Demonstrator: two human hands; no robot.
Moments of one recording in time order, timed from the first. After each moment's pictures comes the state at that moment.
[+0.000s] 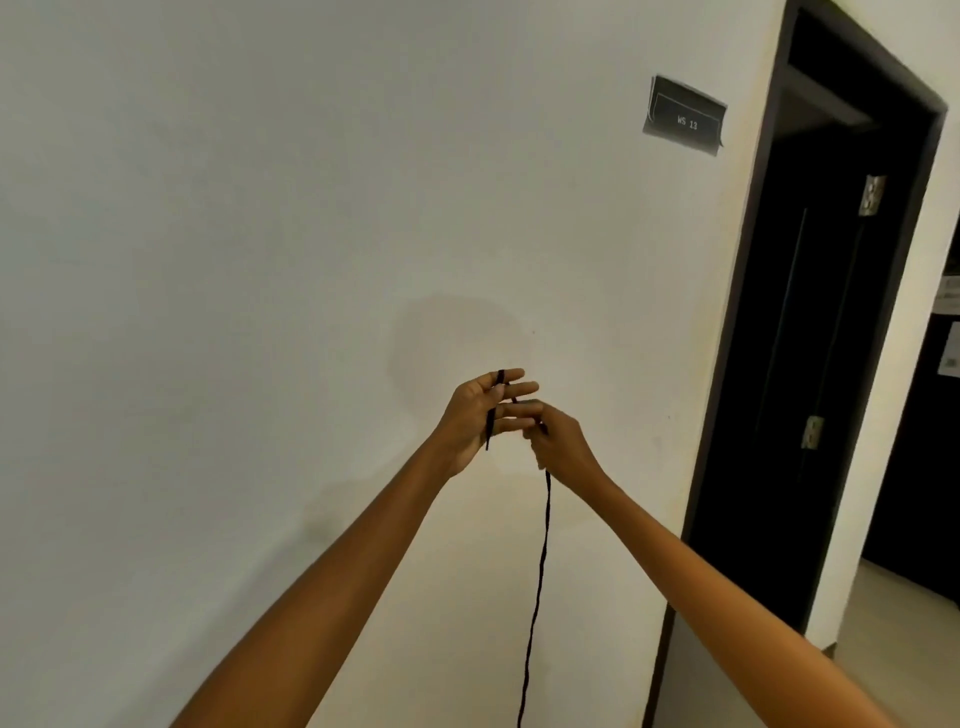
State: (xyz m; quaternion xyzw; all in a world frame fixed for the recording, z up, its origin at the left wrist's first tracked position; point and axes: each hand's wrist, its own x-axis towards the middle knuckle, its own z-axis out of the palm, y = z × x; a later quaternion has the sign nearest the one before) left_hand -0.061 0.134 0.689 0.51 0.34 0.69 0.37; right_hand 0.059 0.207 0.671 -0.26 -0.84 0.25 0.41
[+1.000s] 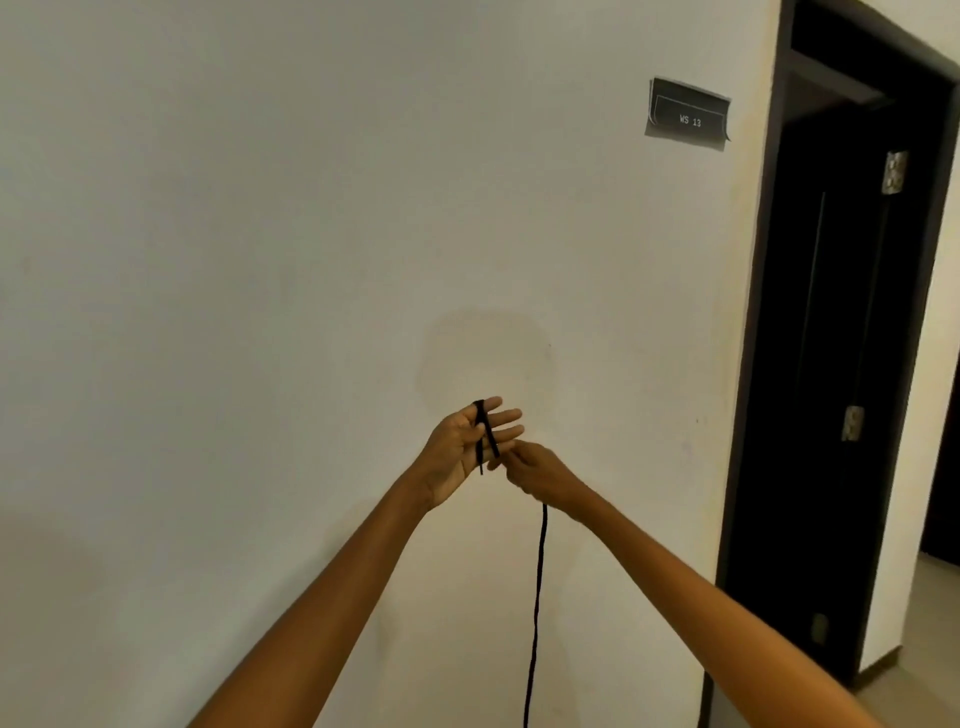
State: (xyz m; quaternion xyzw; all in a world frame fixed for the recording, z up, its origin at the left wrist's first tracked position) left_hand -0.097 0.113 0.680 0.51 0.35 0.67 0.41; right_hand 0.023 0.202 0.660 -0.25 -0.87 0.31 0.28
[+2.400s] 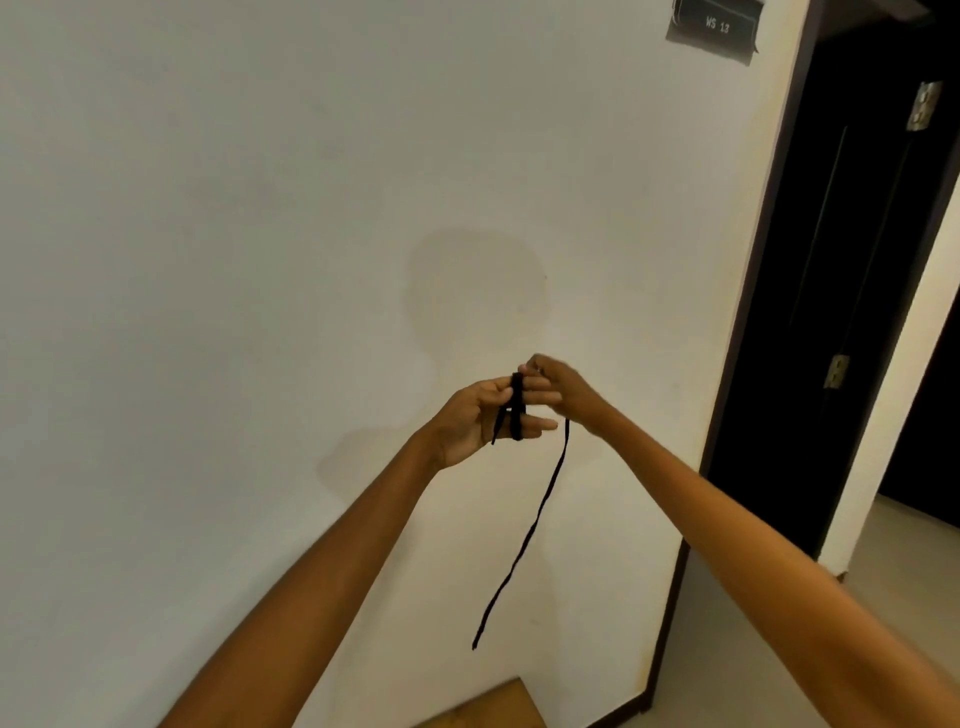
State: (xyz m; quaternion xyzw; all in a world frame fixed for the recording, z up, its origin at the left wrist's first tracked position) left_hand -0.074 0.120 0.647 0.57 0.35 0.57 0.49; right_hand 0.044 0.243 0.667 -0.25 -0.88 0.25 0.30
